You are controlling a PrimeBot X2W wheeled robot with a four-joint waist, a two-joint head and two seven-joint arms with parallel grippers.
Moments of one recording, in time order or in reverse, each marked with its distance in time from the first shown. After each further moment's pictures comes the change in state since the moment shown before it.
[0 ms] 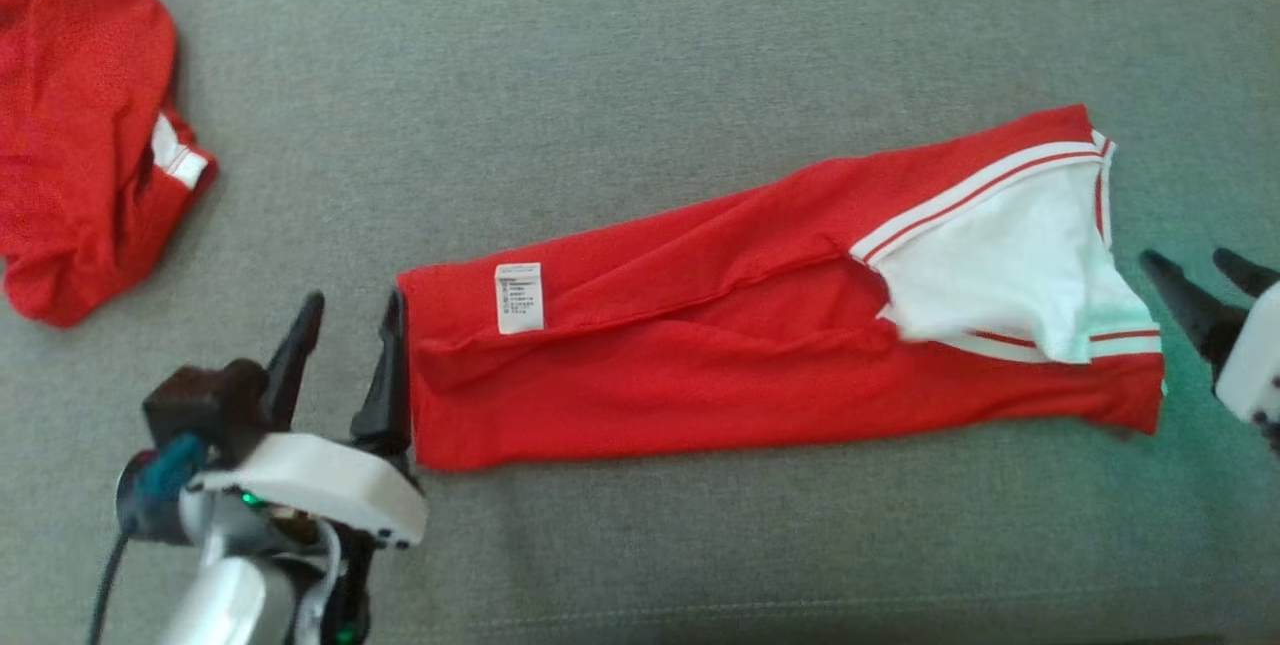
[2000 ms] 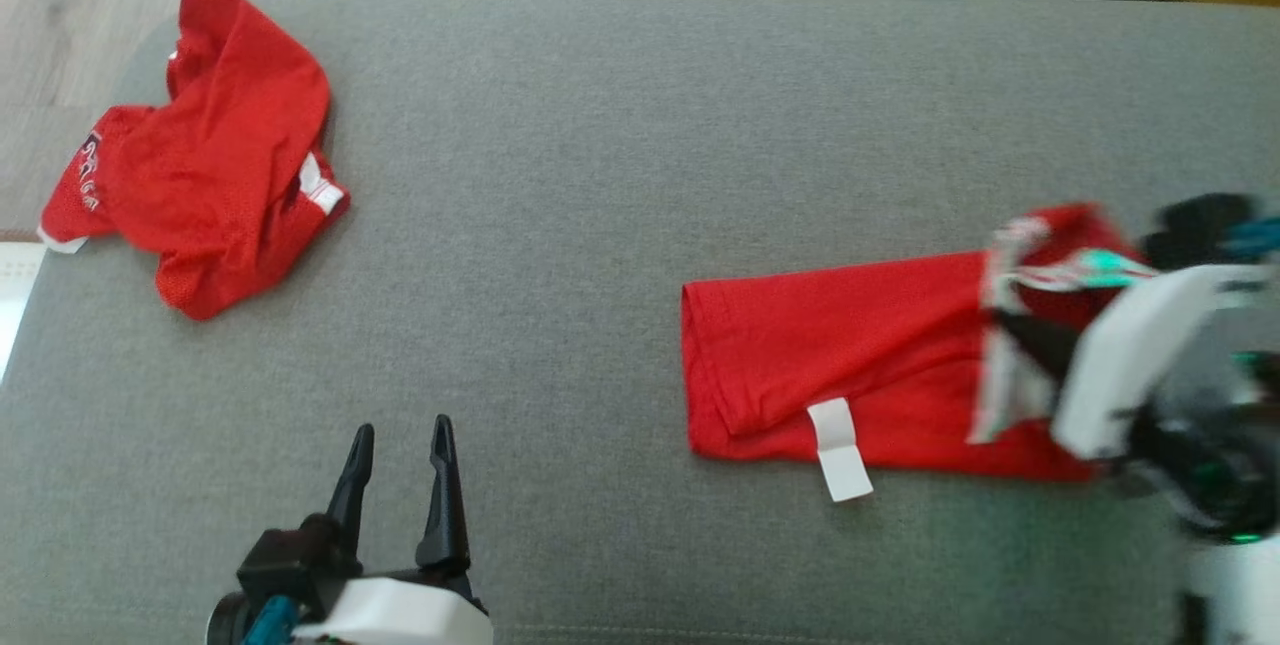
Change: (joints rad) left arm 0.200 -0.295 0.108 0.185 0.215 -0.126 -0.282; right arm -0.005 0.221 0.058 -0.064 -0.015 0.001 0.191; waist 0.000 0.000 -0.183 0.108
